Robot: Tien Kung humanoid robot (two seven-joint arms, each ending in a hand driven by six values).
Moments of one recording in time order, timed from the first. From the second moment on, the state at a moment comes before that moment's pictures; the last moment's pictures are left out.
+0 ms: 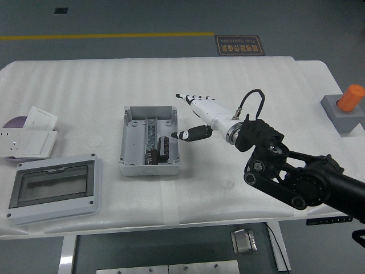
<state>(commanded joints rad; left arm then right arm) 0.01 0.27 -0.16 -0.22 0.57 0.01 0.07 0.72 -0.31 0.52 1.25 -1.68 -0.19 -0.28</state>
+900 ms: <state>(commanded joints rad) 0.02 0.28 -0.19 -0.22 0.59 0.01 0.07 0.37 -0.43 1.15 1.26 -1.59 -0.26 -0.17</state>
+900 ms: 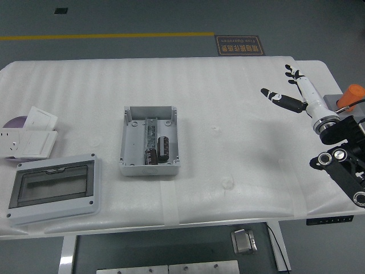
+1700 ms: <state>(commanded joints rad) 0.02 0.29 -0.22 -0.23 0.61 0.02 0.07 0.26 -0.45 1.33 1.34 -1.62 -0.28 -0.17</state>
